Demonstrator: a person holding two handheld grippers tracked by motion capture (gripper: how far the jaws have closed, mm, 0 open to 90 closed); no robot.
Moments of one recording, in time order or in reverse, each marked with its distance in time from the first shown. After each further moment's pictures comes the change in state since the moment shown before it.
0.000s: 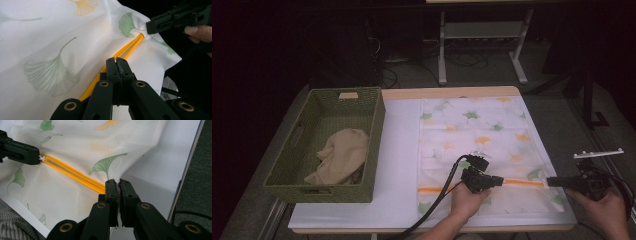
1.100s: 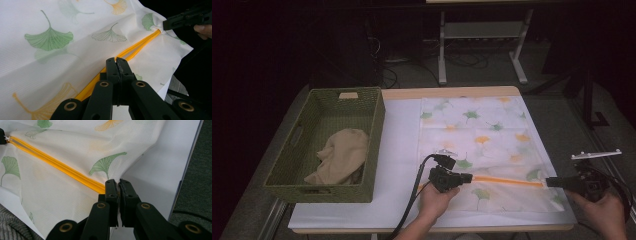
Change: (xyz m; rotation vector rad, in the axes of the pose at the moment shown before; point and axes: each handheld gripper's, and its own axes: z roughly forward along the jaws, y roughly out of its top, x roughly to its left) left arm 0.031 -0.020 -0.074 -0.038 0.089 -0.025; right arm 0.008 -0.001 0.001 0.001 -0.037 -0.017
